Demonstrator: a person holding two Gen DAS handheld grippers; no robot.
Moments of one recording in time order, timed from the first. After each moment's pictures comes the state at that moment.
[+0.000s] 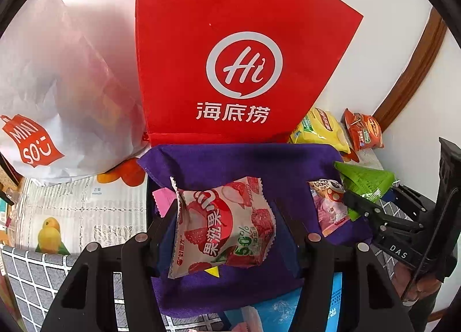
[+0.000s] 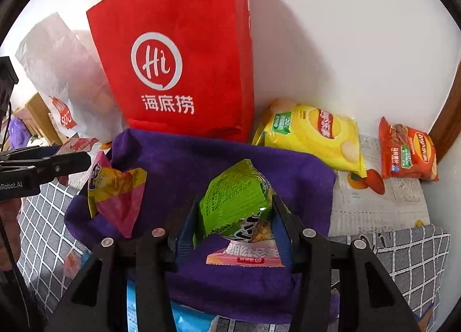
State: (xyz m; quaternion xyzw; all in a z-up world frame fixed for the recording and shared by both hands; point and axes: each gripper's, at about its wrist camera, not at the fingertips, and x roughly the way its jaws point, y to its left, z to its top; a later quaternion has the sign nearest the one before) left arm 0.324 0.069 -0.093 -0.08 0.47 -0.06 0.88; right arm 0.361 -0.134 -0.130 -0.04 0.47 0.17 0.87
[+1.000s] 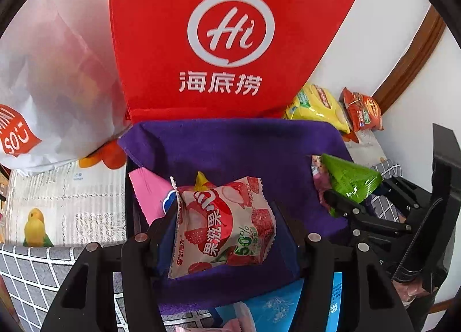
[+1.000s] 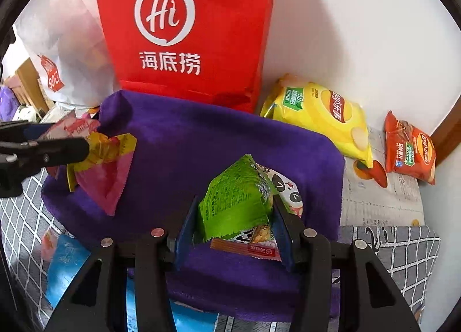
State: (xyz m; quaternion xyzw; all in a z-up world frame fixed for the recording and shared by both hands) left arm 0.331 0.053 -0.120 -0.08 0.51 -0.08 0.85; right arm 0.361 -0.110 -0.158 -0.11 0.51 0.14 0.84
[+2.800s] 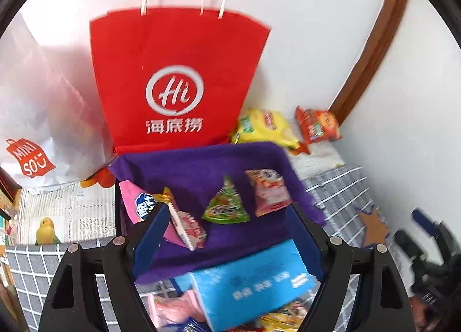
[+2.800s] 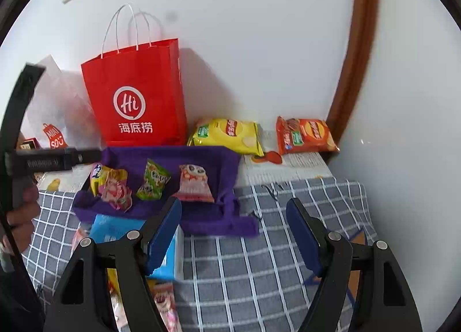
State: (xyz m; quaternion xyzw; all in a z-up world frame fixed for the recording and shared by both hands) left arm 0.272 0.016 -0.028 -0.07 0.44 -0.12 0.89; right arm 0.212 -0.204 -0.020 -0.03 0.41 0.00 0.91
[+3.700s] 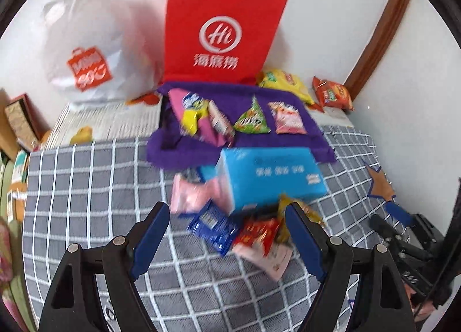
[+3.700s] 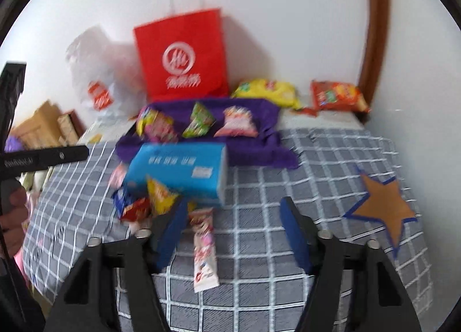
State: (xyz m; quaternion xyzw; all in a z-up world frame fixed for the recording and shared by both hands) left arm 0.131 0.046 -0.060 -0.08 0.49 -0.05 0.87; right arm 0.120 -0.190 -0.069 -0.01 0.45 0.10 0.89
